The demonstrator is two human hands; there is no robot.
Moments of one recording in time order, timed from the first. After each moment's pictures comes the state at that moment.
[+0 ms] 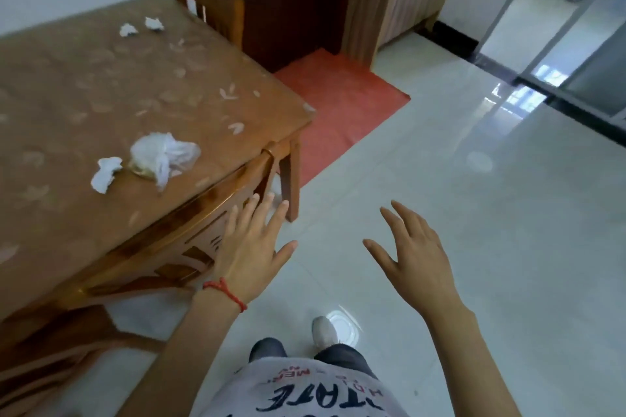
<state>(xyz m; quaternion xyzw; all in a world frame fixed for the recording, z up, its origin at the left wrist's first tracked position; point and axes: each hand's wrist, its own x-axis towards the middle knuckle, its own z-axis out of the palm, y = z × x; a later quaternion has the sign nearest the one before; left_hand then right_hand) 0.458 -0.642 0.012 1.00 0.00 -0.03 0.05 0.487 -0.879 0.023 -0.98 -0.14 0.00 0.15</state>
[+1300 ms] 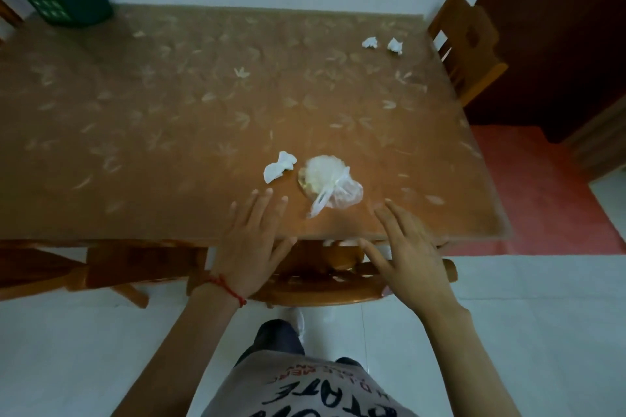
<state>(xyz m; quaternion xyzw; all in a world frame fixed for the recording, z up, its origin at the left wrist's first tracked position) 0.460 -0.452 -0.004 0.93 0.35 -0.01 0.08 0.640 -0.607 0.016 -0.85 -0.49 0.10 0.16</state>
